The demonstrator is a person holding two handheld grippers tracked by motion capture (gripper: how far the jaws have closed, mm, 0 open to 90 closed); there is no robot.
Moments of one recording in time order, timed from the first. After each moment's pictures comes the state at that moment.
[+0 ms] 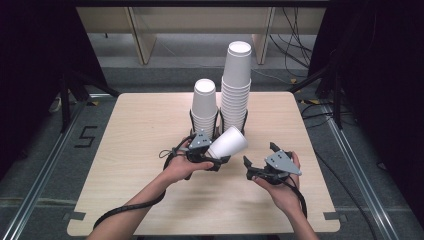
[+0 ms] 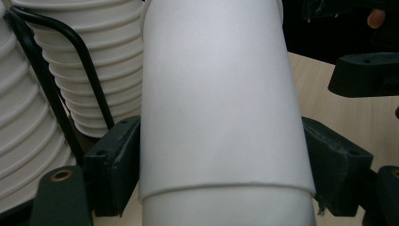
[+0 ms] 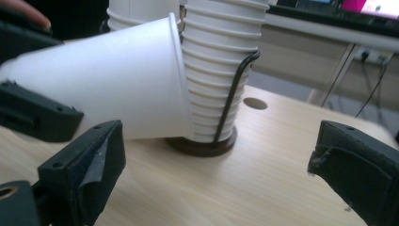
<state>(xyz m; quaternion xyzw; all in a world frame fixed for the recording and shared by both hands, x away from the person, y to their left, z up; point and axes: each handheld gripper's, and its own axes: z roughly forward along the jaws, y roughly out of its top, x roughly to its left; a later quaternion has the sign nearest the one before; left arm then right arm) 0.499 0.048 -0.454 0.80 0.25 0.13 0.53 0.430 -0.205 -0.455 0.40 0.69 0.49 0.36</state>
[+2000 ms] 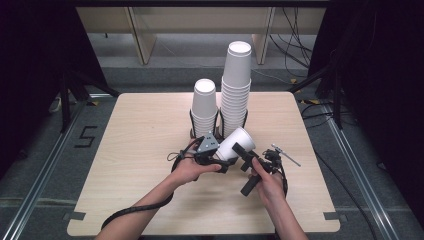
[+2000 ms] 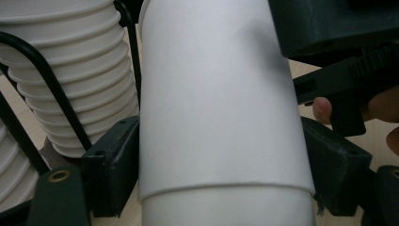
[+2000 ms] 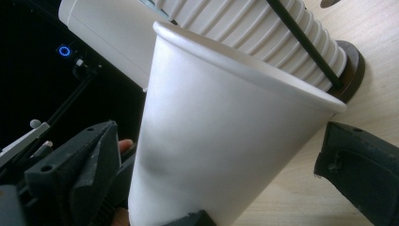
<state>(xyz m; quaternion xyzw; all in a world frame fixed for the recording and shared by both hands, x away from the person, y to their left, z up) 0.496 0.025 -0.459 0.79 0.24 0.14 0.54 0.460 -0.183 -0.471 0.61 0.46 0.64 0.00</state>
